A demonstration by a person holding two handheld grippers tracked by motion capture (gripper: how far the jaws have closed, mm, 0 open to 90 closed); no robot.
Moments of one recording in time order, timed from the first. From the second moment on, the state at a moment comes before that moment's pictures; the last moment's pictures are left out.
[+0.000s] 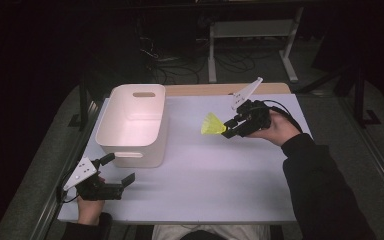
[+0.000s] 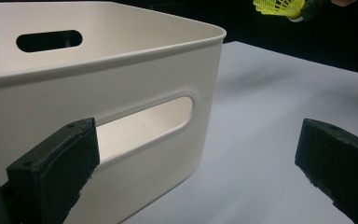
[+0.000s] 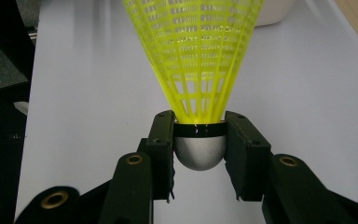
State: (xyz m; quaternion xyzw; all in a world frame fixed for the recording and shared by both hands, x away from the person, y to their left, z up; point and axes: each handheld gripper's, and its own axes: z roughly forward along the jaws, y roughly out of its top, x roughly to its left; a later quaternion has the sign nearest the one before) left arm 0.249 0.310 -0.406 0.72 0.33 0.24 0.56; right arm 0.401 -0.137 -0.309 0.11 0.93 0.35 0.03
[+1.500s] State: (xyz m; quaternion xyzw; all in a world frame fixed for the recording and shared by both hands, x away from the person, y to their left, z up) left arm 0.249 0.310 -0.406 0.72 0.33 0.23 0.56; right arm 0.421 -0.076 -0.285 0.07 0.93 0.35 0.02
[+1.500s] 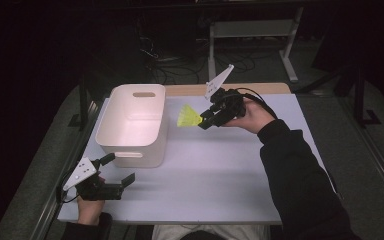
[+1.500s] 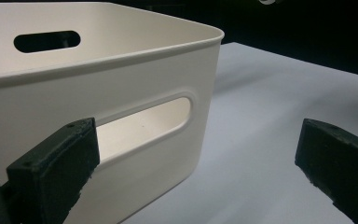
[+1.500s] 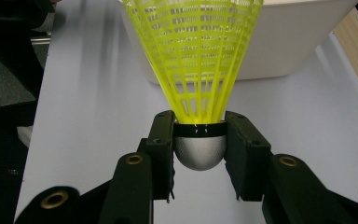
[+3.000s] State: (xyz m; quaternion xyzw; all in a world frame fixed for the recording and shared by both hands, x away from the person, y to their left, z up) left arm 0.249 0.310 -0.406 0.72 0.33 0.23 0.56; right arm 0.438 -0.012 -0.259 0.05 0.93 0.35 0.02
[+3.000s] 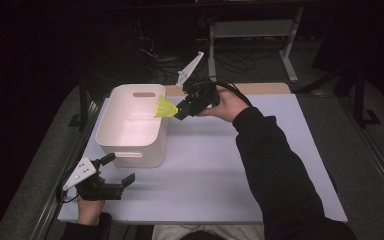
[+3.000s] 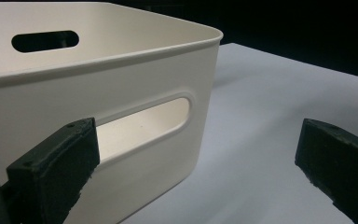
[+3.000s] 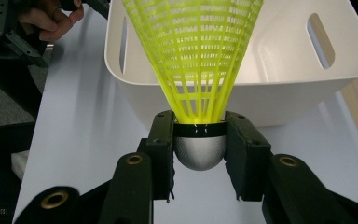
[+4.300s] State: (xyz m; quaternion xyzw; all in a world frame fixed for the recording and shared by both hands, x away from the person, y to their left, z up) left arm 0.249 0.310 -0.406 0.72 0.33 0.23 0.56; right arm 0.433 0.054 -0.259 0.01 0.94 0.35 0.00
